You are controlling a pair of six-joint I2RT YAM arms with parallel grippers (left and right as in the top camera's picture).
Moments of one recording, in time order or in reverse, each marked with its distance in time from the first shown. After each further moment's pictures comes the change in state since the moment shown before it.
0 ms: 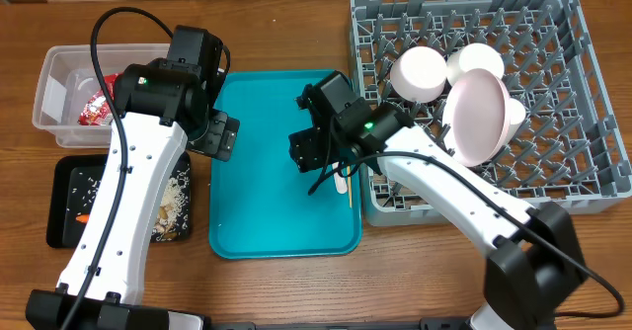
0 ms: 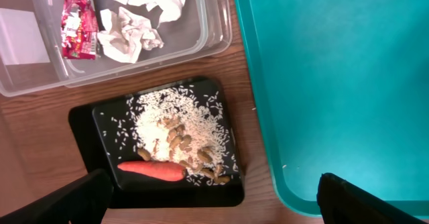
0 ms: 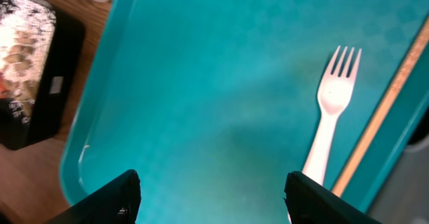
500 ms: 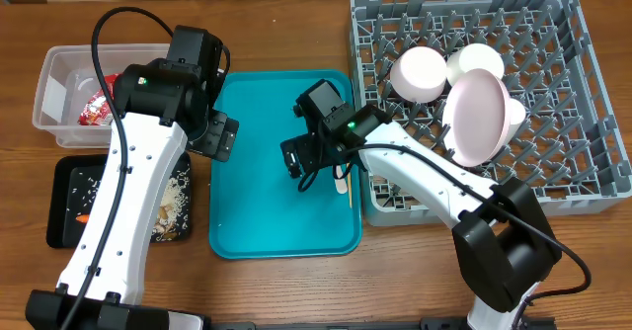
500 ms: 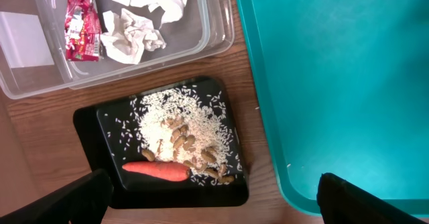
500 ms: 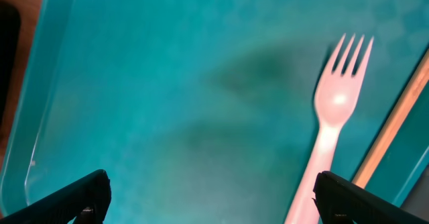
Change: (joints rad) left arm 0.000 0.000 0.000 0.000 -0.006 0.015; right arm 0.005 0.106 -0.005 0.054 0.056 -0.004
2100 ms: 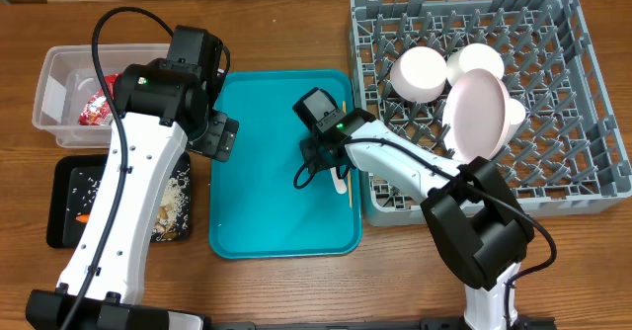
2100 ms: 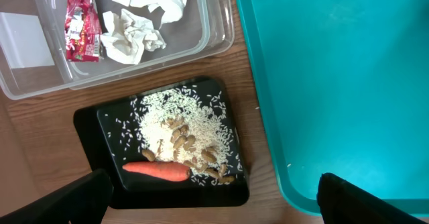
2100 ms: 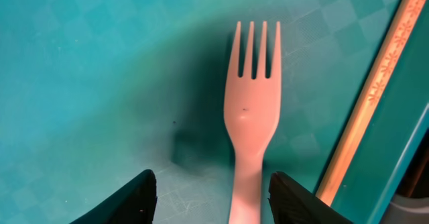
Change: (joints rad) left arm 0.000 0.000 0.000 0.000 0.000 0.003; right arm -0.007 0.133 0.000 0.020 0.171 0.003
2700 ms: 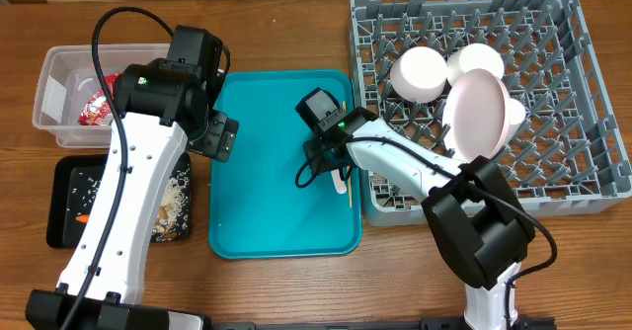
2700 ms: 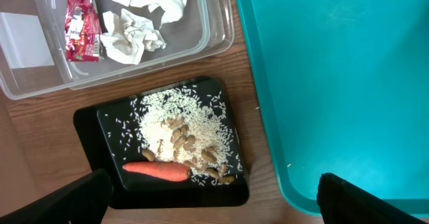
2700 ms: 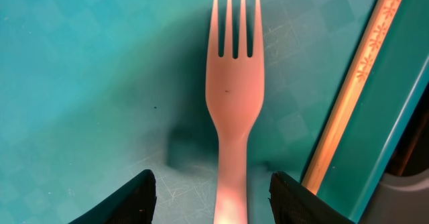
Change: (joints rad) left arm 0.000 0.000 0.000 0.000 0.000 0.000; right arm -0.007 0.000 0.000 -0.039 0.002 0.023
